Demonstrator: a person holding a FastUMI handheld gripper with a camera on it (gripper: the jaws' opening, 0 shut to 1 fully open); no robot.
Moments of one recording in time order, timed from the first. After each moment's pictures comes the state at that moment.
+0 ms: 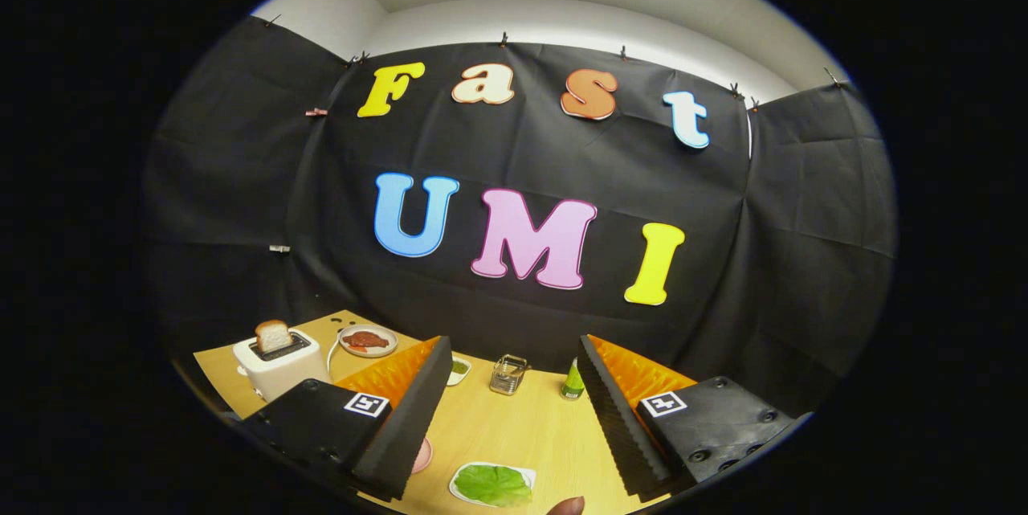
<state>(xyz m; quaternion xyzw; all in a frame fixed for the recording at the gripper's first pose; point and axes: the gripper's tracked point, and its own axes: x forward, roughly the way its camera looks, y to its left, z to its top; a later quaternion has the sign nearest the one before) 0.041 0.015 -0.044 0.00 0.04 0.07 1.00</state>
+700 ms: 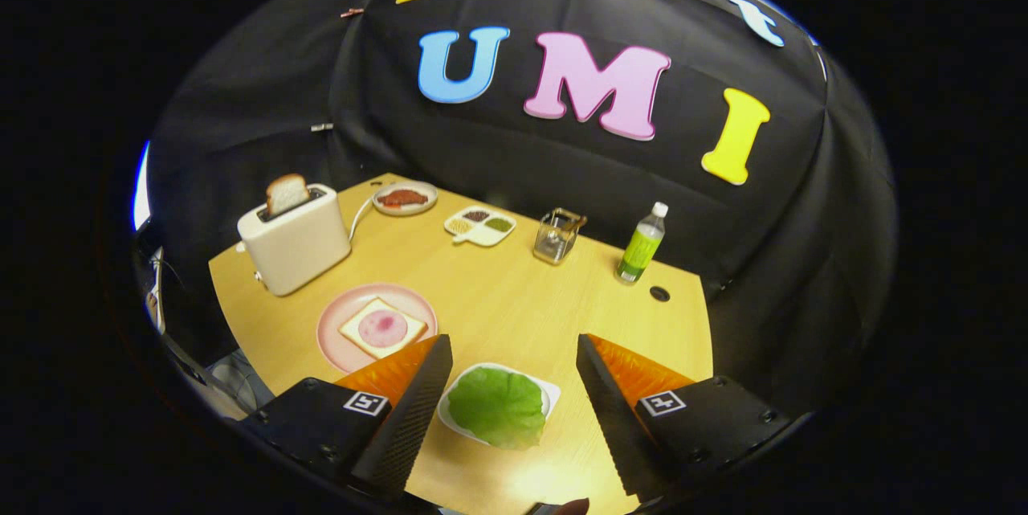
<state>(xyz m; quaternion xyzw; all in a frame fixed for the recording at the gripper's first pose) 0.044 0.029 -0.278 -0.04 0.29 0.19 0.94</state>
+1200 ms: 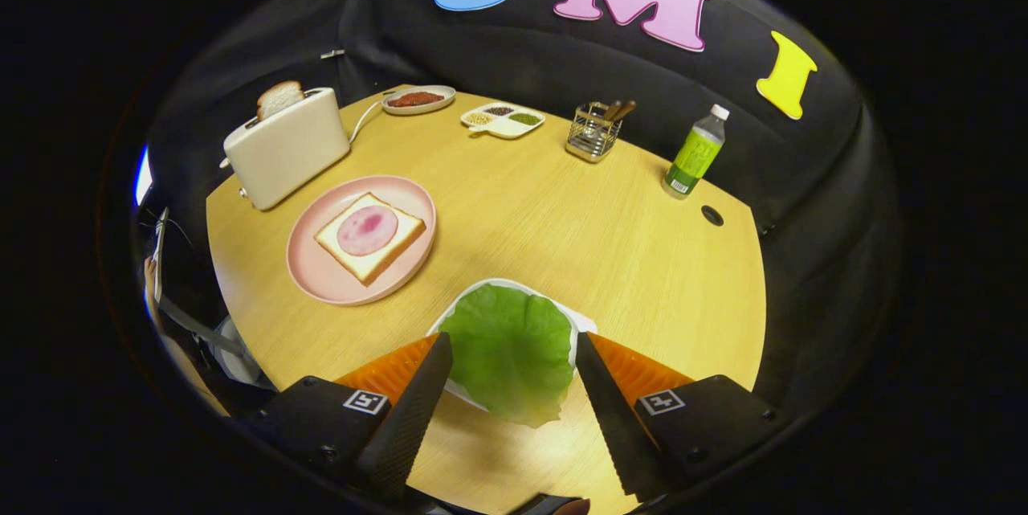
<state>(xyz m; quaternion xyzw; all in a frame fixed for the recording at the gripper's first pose) 0.034 0.039 -0.402 -0.07 0.42 0.23 0.88</state>
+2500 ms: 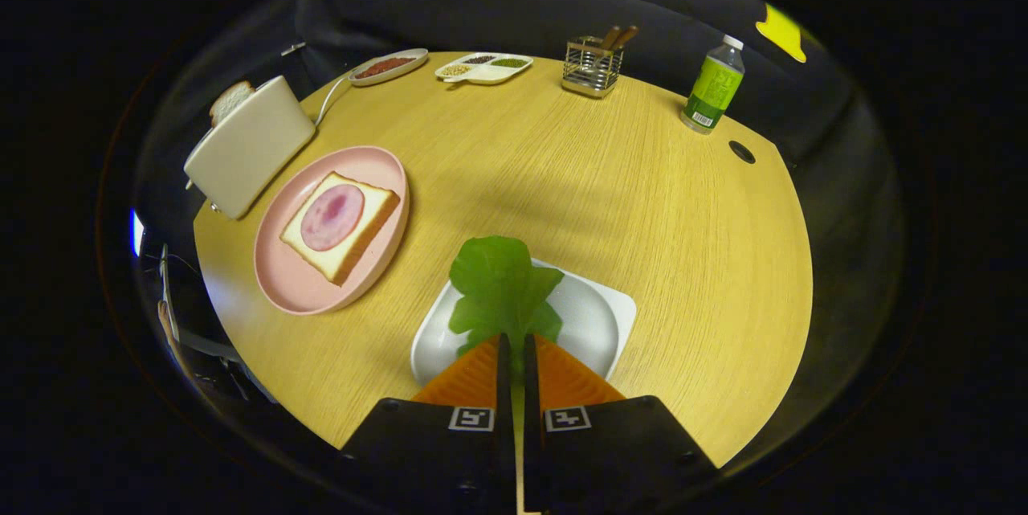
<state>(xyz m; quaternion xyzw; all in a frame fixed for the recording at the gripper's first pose) 0.049 0.053 -0.430 -0.01 0.49 0.21 0.85</state>
